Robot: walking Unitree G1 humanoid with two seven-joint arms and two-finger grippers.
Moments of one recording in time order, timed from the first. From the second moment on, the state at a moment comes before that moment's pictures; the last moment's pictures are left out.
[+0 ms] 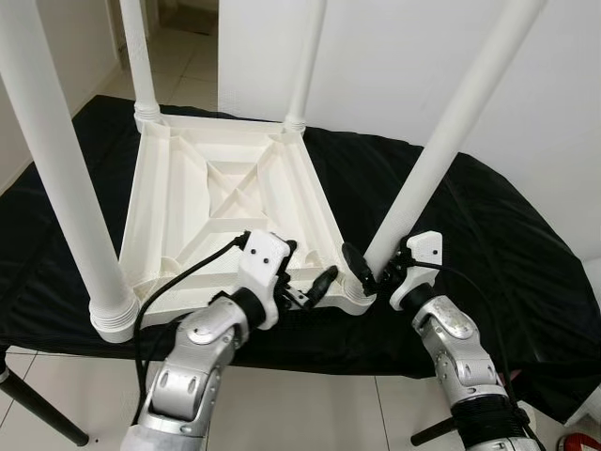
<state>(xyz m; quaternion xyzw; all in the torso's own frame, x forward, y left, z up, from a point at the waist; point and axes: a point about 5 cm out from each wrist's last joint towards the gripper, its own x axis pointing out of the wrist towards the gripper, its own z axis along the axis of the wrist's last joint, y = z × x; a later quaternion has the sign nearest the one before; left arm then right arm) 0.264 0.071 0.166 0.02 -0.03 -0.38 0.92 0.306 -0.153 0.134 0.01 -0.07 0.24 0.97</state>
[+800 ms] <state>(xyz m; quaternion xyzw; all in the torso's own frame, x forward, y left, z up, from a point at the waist) 0.263 0.071 0.157 0.06 -0.03 -0.38 0.92 0.309 -0.160 0.115 0.01 -0.04 0.30 0.95</state>
